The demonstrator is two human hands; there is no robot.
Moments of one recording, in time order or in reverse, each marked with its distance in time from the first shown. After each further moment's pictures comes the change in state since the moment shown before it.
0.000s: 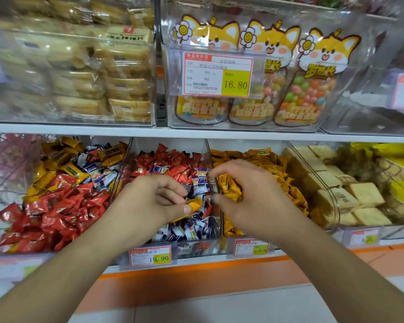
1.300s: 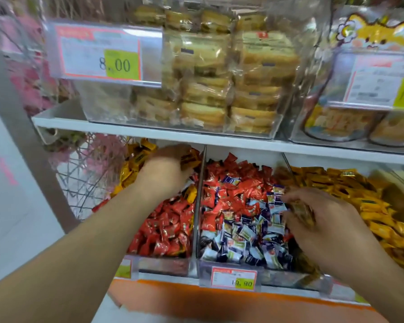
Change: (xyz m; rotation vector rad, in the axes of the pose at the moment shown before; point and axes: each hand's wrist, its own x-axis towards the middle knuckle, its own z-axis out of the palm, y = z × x) left_hand 0.075 -0.074 -0.114 0.720 0.315 0.084; right_hand 0.024 -0.020 0.052 -0.142 0.007 0.133
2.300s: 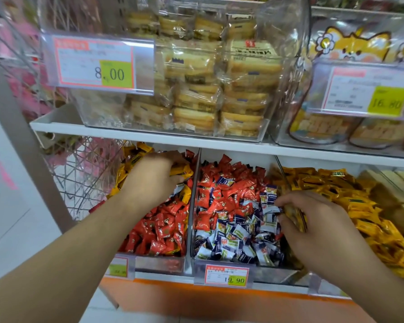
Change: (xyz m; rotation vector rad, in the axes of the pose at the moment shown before) left_hand -0.016 -0.010 -0.006 0.006 0.079 0.056; right_hand -0.009 0.001 -0.005 0.006 -0.005 -0.013
